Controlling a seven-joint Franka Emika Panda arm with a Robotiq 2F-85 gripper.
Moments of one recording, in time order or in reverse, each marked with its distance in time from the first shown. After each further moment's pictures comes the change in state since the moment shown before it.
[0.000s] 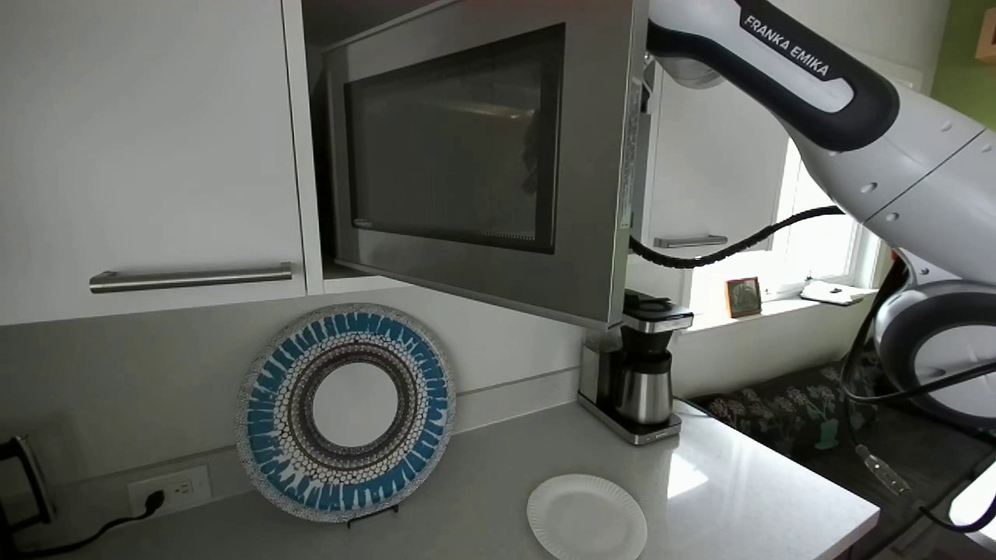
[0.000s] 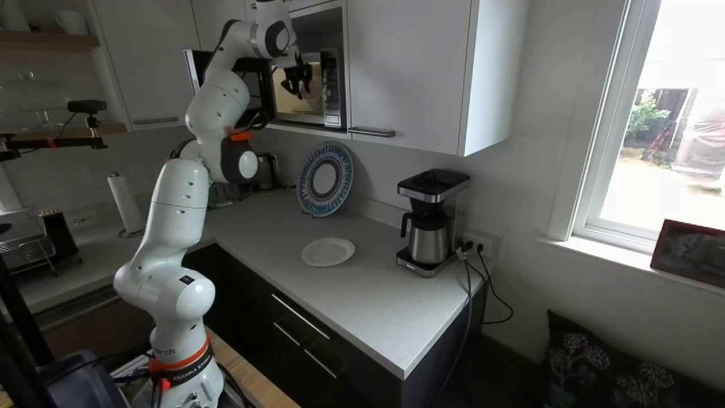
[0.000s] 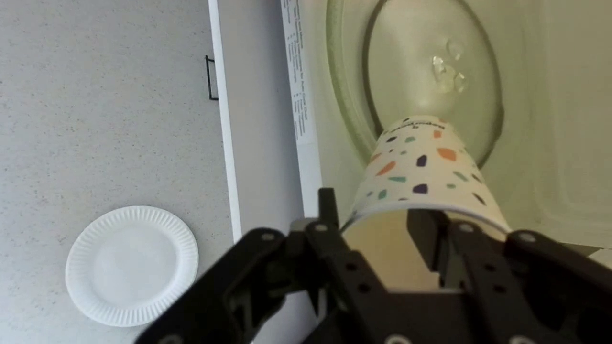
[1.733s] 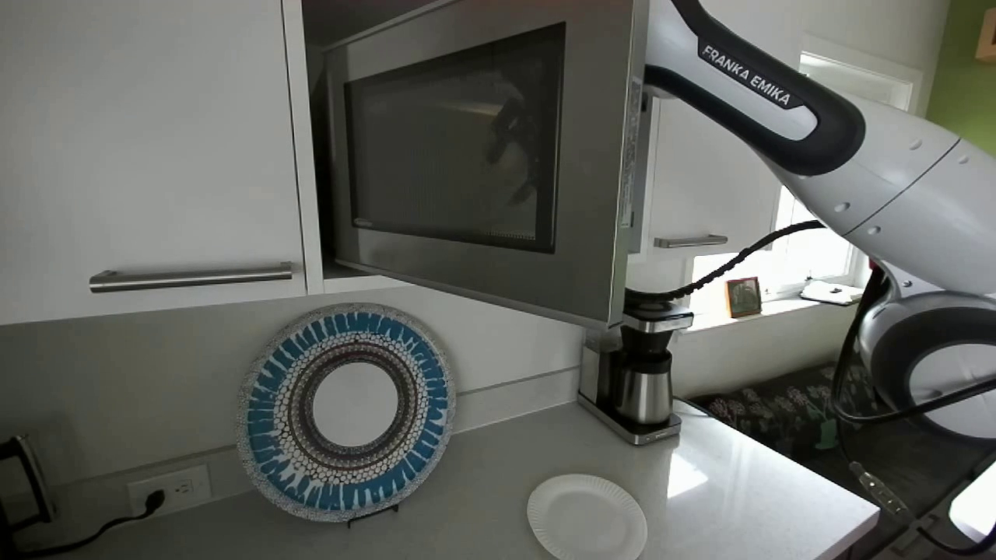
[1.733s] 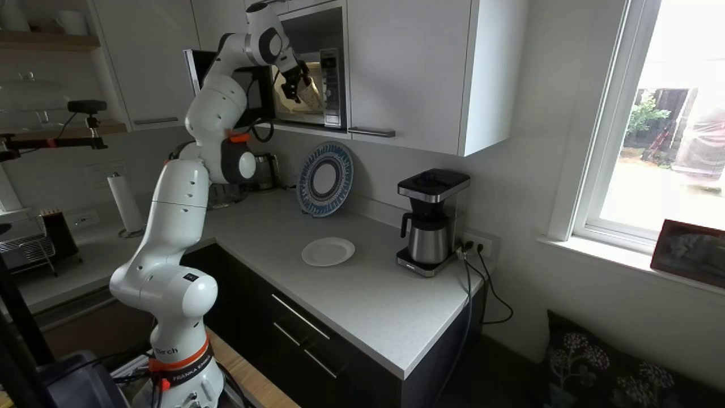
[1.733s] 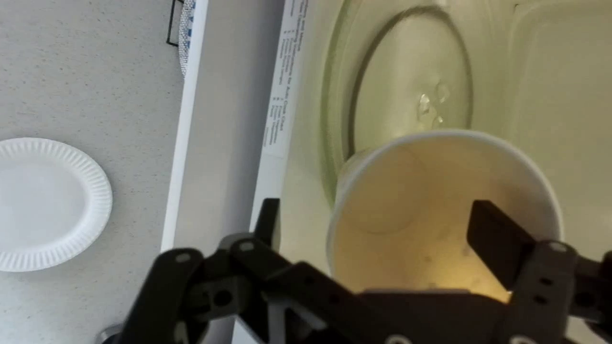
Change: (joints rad) arm 0.101 0.038 -0.035 0.001 -0.137 0.102 -0.244
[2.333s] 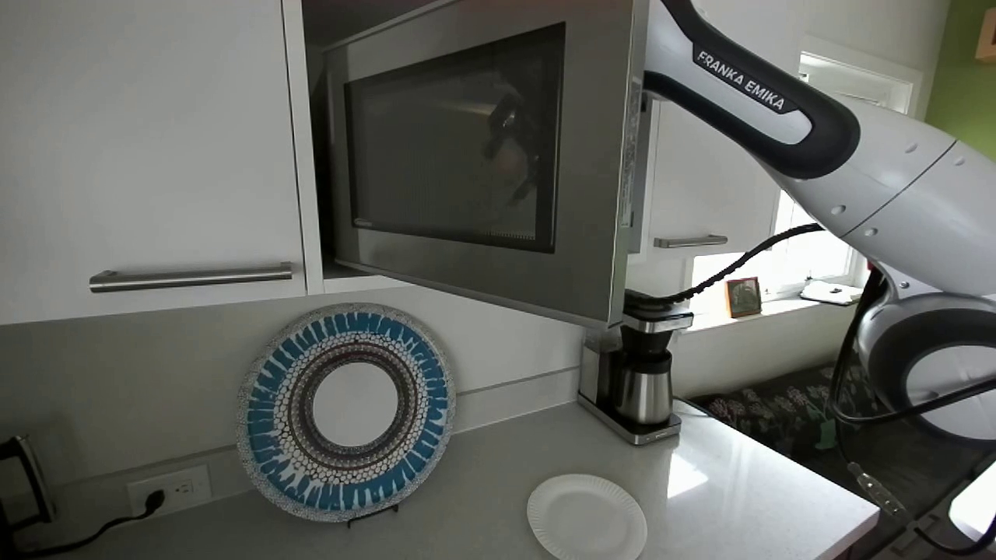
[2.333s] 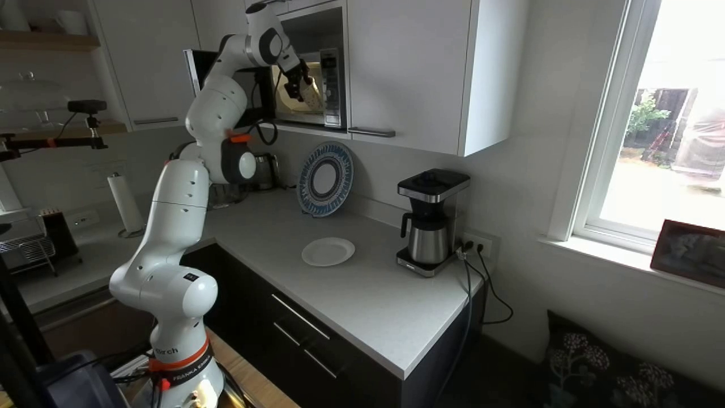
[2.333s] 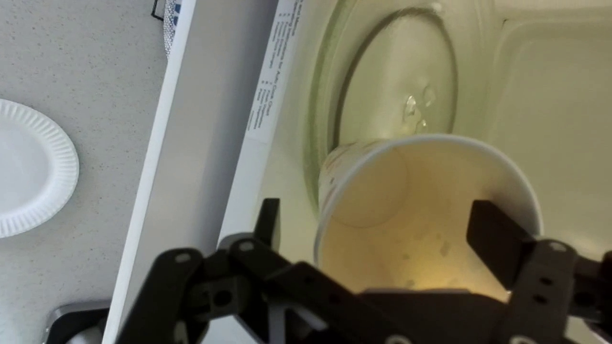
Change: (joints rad) arm 0.005 0.005 -0.010 0.000 -0.014 0.033 -0.113
